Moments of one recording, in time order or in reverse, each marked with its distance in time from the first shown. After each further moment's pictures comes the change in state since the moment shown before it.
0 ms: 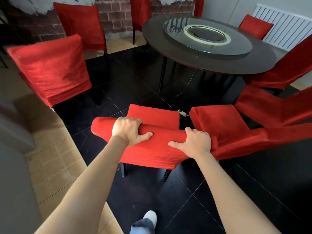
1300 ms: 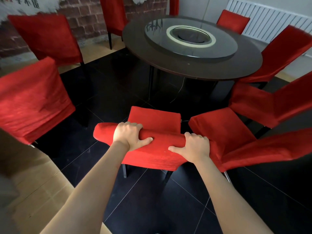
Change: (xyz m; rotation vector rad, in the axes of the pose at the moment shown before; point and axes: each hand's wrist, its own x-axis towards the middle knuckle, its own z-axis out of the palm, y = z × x) left_hand 0.178 -0.125 0.031 -0.046 -0.064 0.152; right_hand 0.167 -0.068 0.011 -0.021 -0.034 0.178
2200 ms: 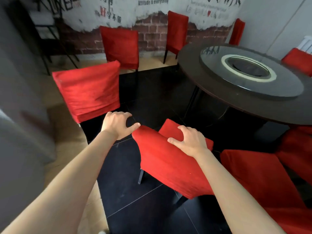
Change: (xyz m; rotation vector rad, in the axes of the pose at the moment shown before) left_hand -0.067 -0.120 -0.048 -0.025 0.045 -0.512; right_hand 0.076 -0.098 -0.057 0.299 -0.109 -0.440
